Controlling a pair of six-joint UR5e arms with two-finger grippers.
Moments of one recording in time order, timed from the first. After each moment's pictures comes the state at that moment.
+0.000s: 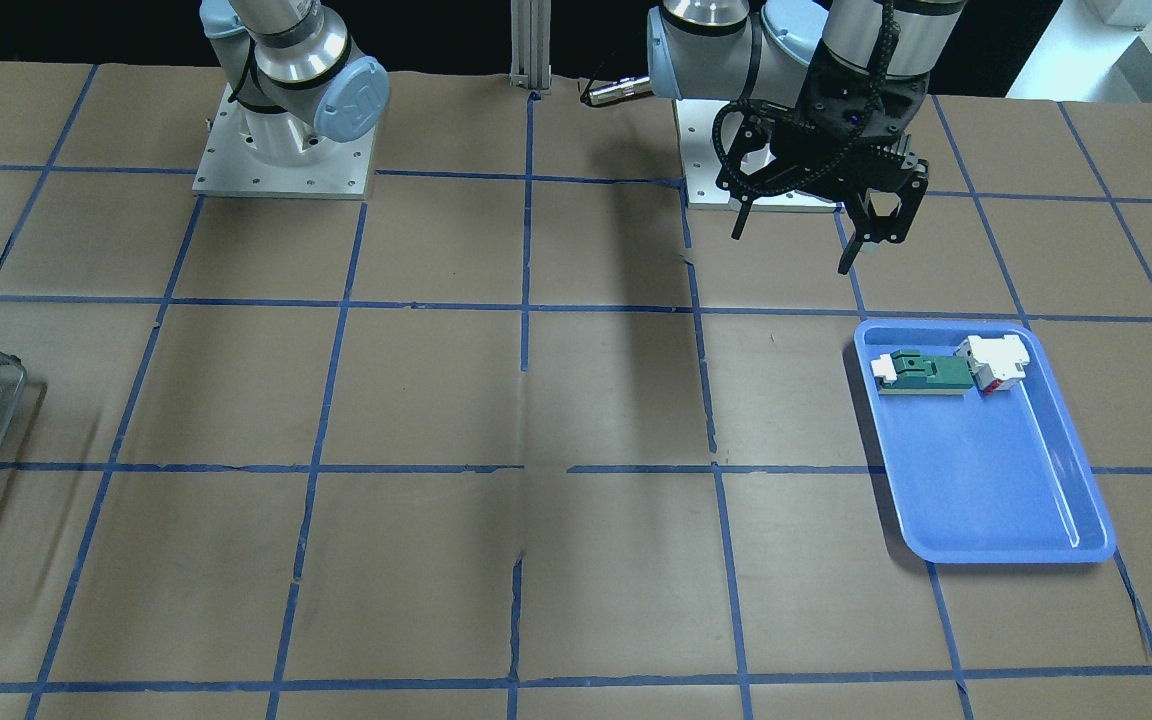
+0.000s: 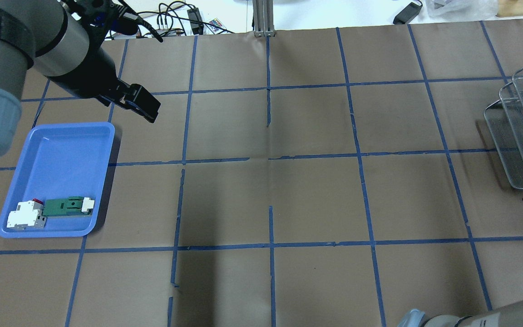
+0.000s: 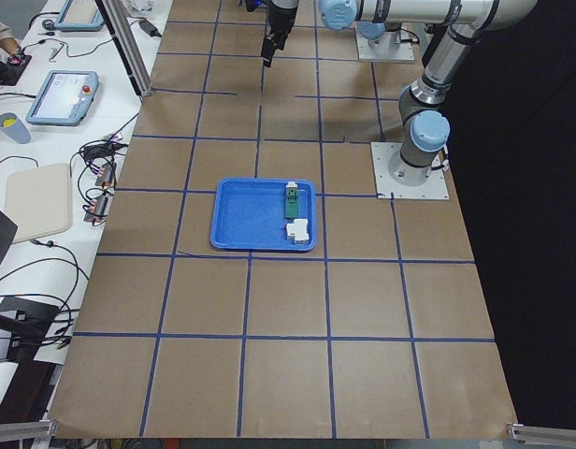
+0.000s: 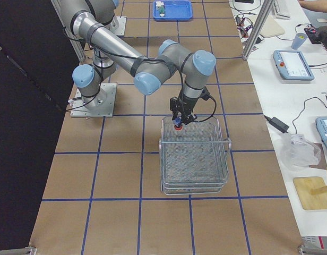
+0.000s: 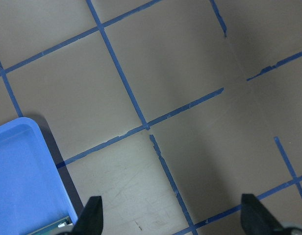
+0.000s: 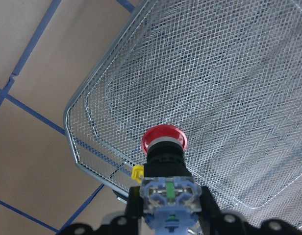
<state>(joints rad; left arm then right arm) -1.58 -1.47 -1.68 -1.39 1.53 0.40 0.90 -1.31 1.46 -1.66 -1.84 -1.35</state>
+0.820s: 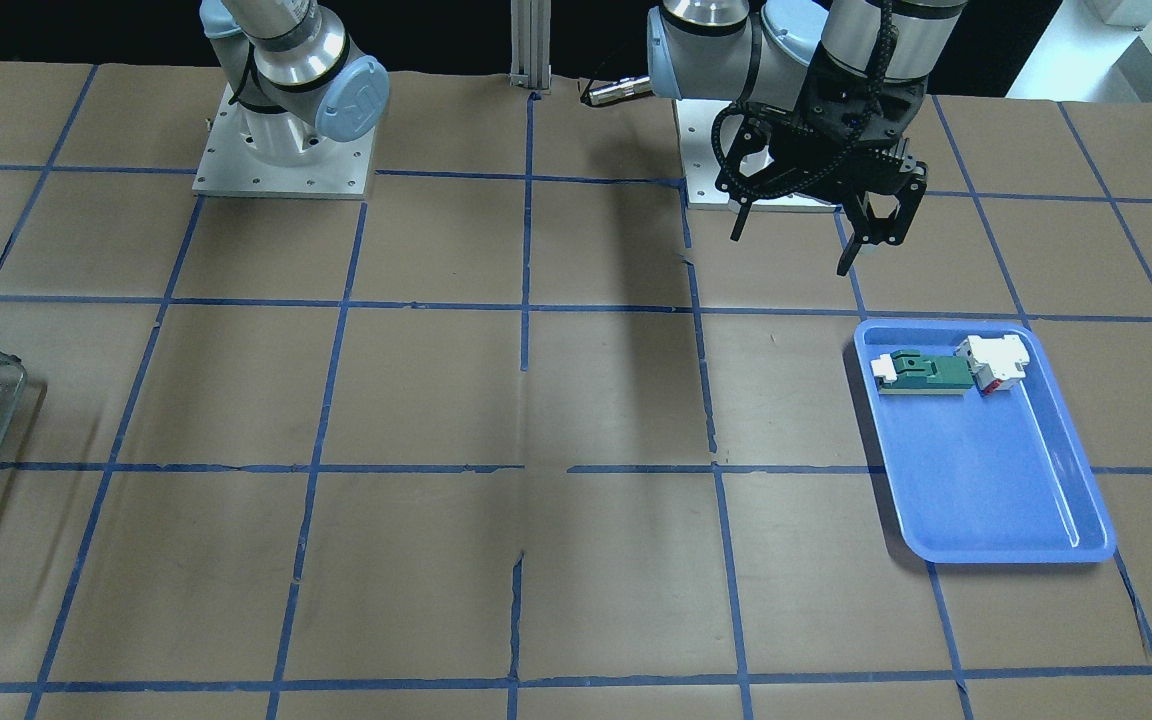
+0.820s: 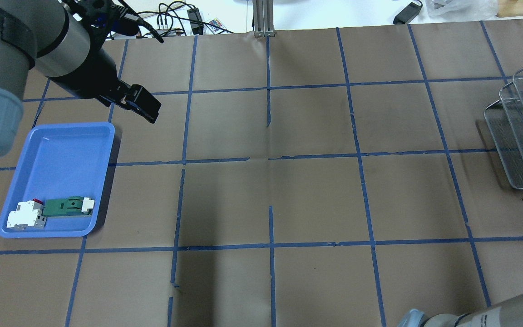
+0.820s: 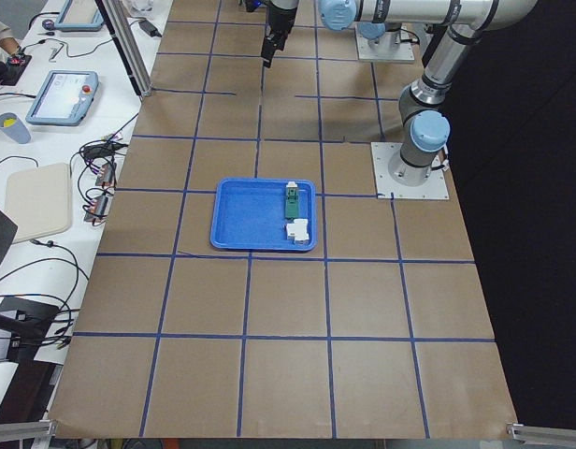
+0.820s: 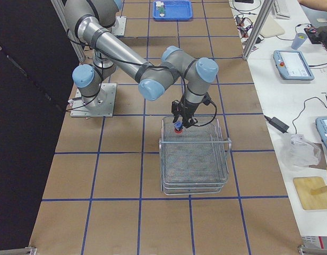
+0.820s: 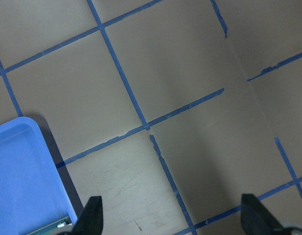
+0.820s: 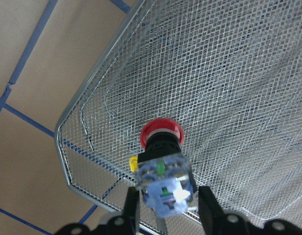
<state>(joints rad) -1.58 -1.47 -1.69 -1.39 1.53 0.40 0.90 -1.27 1.46 -1.66 -1.83 -1.31</state>
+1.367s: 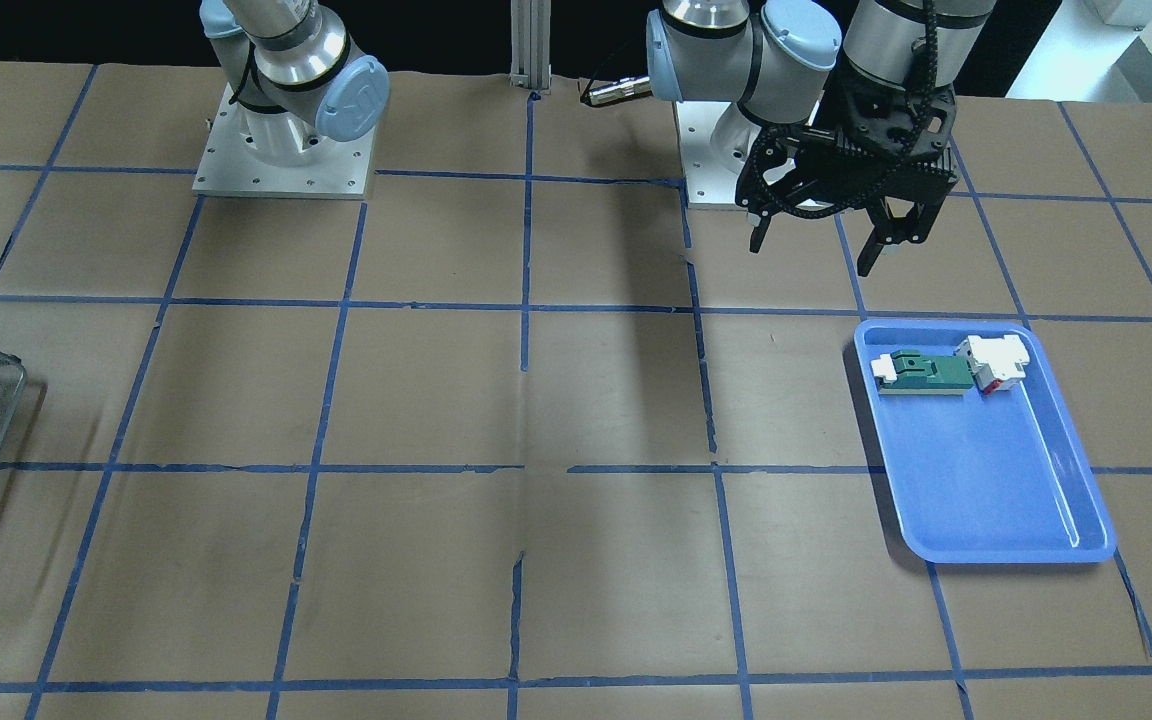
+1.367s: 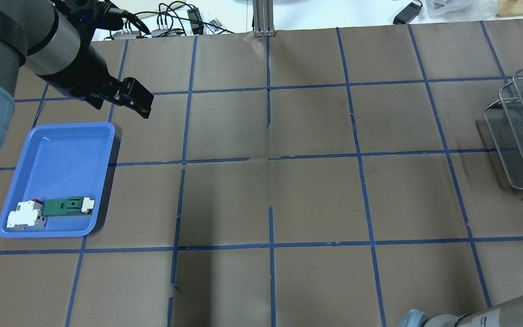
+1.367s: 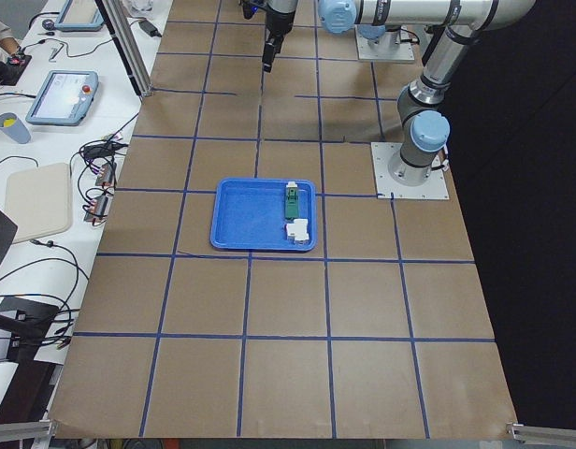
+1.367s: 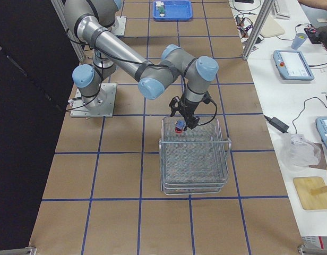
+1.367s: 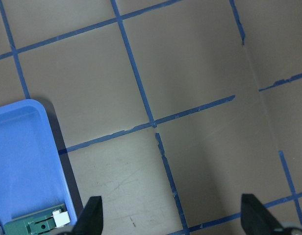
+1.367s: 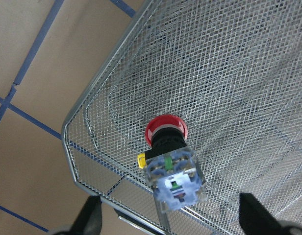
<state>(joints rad) -1.54 -1.47 -1.69 -1.39 1.53 0.24 0.91 -1.30 1.46 -1.63 -1.82 -1.31</state>
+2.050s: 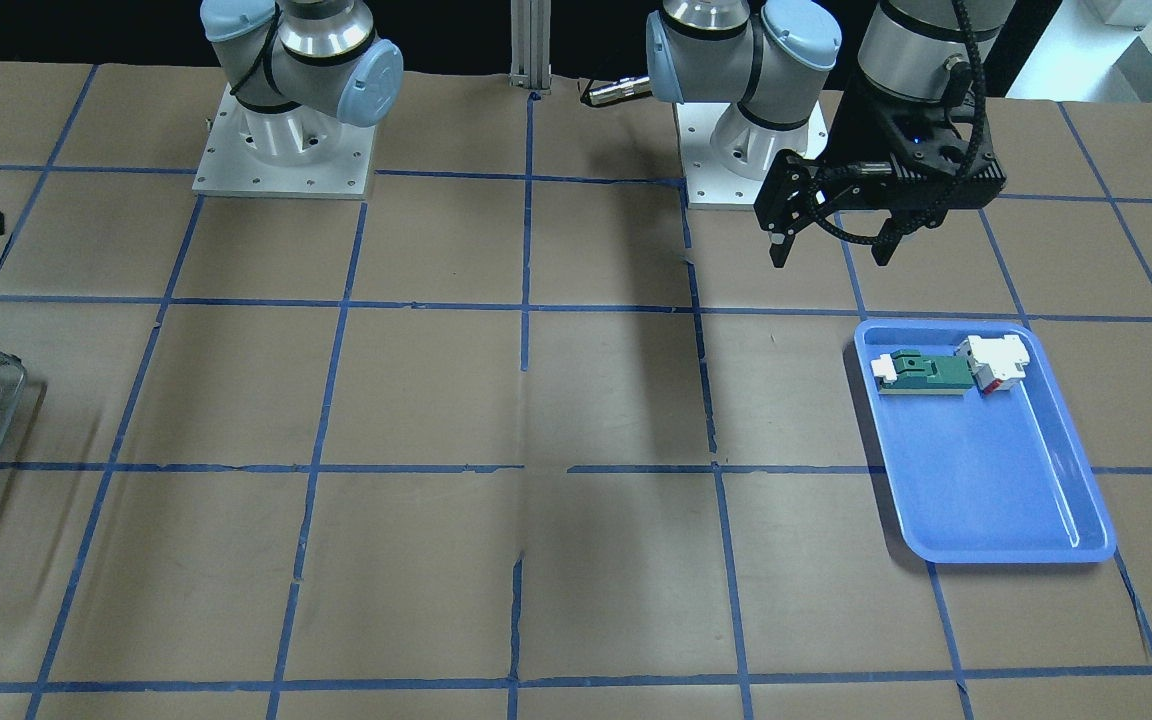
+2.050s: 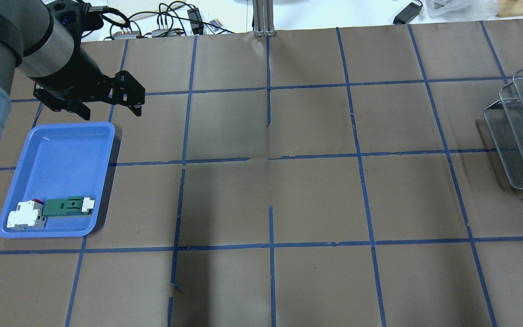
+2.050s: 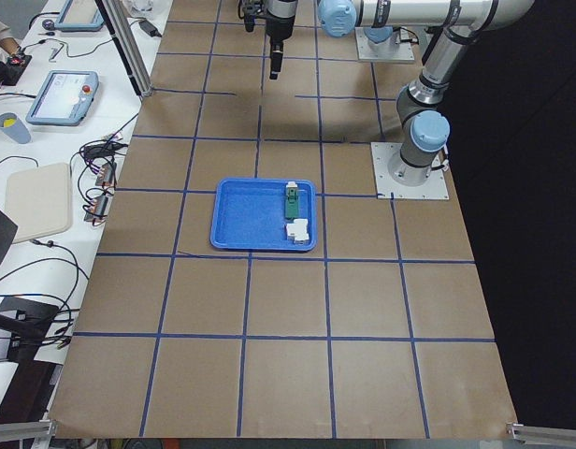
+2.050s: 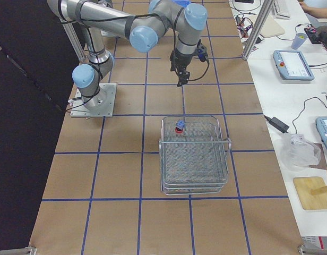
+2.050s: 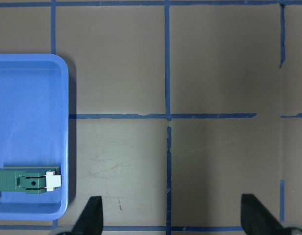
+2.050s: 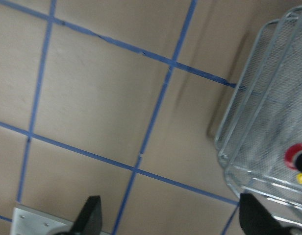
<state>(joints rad) -1.53 -1.47 -1.69 -1.42 1.58 -0.01 1.15 -1.54 1.49 -1.38 -1.58 -0.61</state>
